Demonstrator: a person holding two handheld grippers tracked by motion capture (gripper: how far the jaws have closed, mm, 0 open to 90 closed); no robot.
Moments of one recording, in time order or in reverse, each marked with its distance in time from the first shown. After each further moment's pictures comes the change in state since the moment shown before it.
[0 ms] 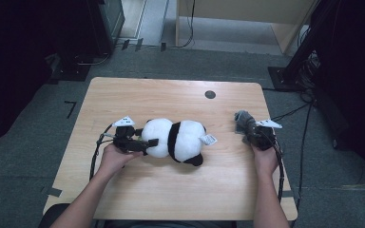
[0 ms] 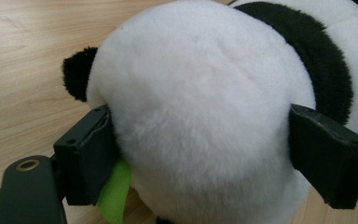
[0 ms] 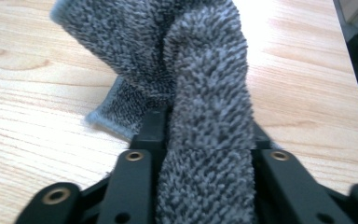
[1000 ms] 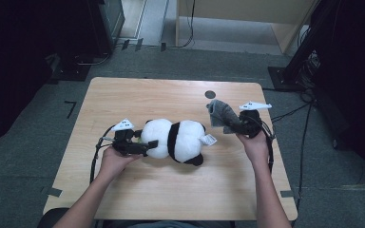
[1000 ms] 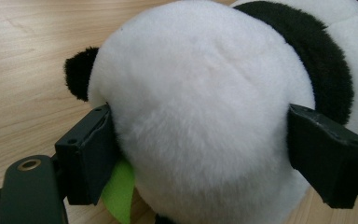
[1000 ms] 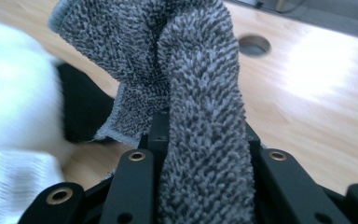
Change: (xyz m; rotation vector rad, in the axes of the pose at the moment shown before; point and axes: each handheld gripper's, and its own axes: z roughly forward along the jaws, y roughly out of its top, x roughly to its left) left arm -0.008 -0.009 -0.004 -0.038 0.036 0.014; right arm 0.072 0.086 -0.053 -0.019 0.361 -0.155
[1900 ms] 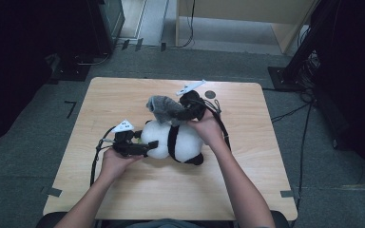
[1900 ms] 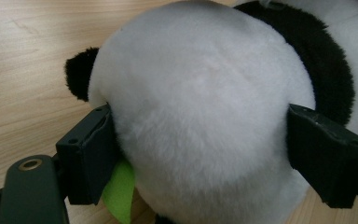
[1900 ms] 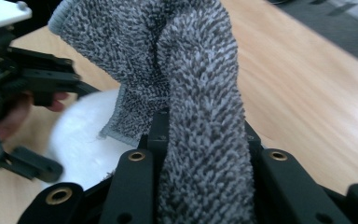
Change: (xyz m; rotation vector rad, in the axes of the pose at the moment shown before) left arm -0.003 -0.002 0.000 -0.015 0.022 0.001; right arm 0.126 0.095 0.085 0.128 0.294 -0.258
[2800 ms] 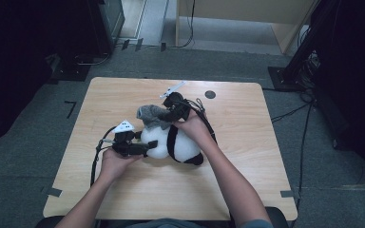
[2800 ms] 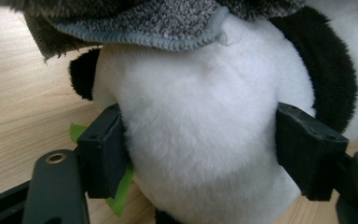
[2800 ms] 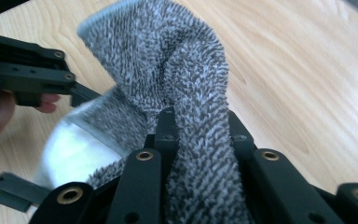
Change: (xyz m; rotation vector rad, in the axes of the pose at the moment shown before) left arm -0.001 0.002 -0.002 0.034 0.021 0.013; right arm 0.005 0.012 0.040 0.113 0.020 -0.004
